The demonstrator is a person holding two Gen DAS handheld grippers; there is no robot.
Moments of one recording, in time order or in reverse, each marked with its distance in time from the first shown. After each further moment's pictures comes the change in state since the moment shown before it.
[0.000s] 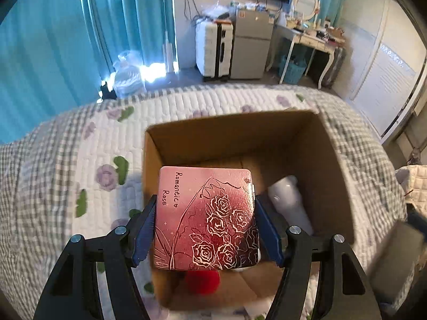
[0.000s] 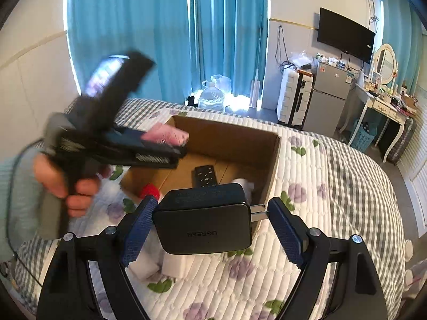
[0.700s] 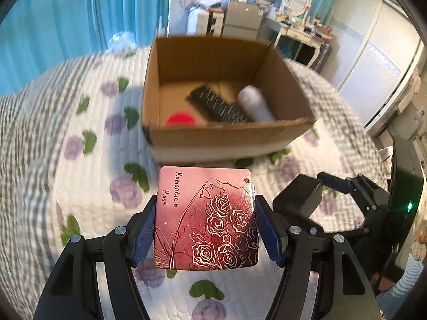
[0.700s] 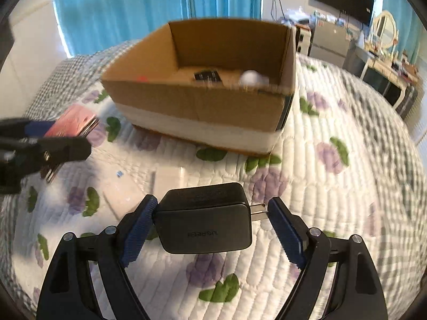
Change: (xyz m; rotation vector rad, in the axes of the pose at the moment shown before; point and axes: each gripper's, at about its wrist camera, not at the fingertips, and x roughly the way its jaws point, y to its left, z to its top) left arm -0.083 -0.007 -0.151 -0.031 0.013 -0.100; right arm 0.045 0.014 -0.117 0.041 0.193 -0.014
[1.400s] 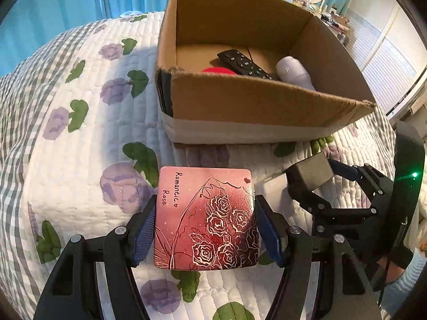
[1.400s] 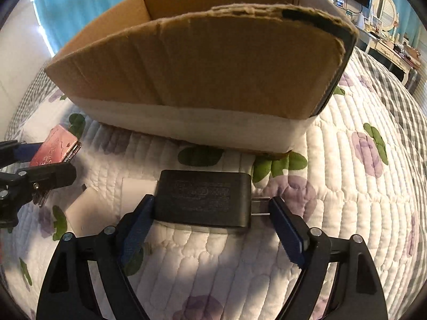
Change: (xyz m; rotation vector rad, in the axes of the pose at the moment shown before) left arm 0.076 0.030 -0.016 -0.054 0.126 0.039; right arm 0.084 -0.012 0.007 0.065 0.086 0.005
